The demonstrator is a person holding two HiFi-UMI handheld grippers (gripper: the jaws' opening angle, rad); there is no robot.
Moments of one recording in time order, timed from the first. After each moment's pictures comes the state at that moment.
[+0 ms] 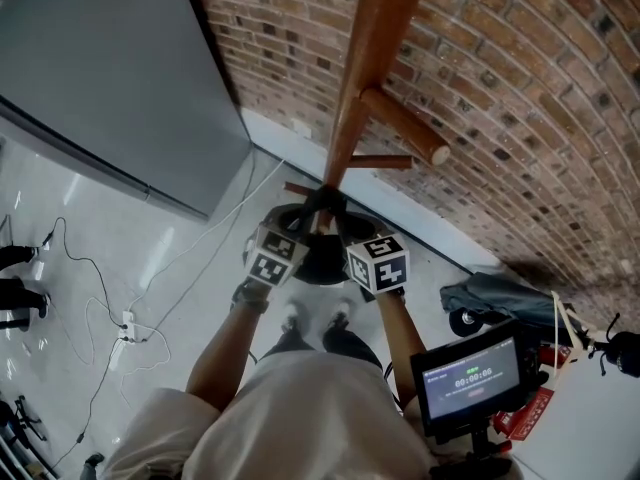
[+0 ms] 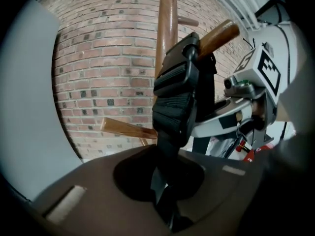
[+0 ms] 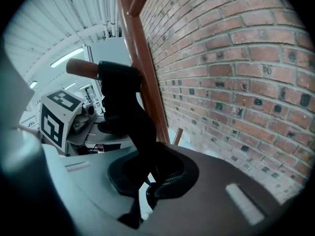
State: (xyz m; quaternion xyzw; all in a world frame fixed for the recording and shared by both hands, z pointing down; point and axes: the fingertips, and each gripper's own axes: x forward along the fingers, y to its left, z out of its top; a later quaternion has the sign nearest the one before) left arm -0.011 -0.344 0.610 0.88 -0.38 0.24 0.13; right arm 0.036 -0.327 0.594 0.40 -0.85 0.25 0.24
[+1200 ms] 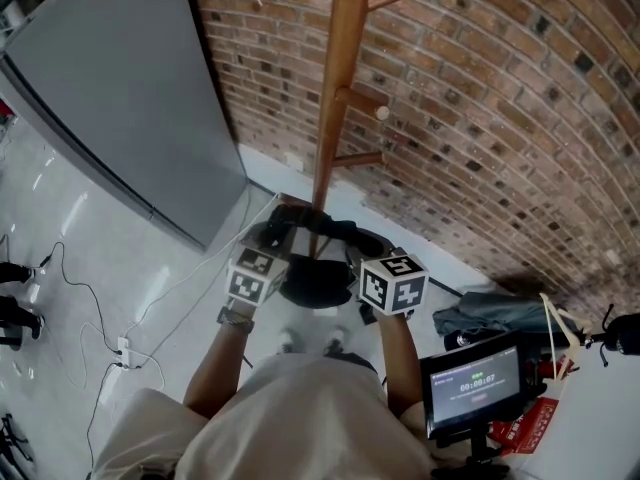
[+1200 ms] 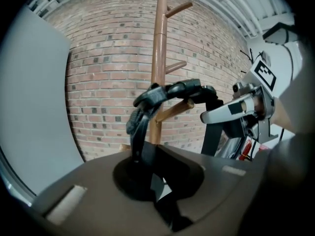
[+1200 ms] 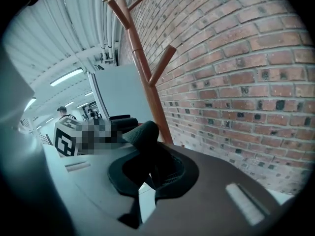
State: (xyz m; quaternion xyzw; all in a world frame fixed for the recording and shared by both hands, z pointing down) left arm -0.032 -0.312 0.535 0.88 -0.42 0.19 0.11; right arm 0.061 -0.288 0.497 0.44 -0.85 0.26 0.13
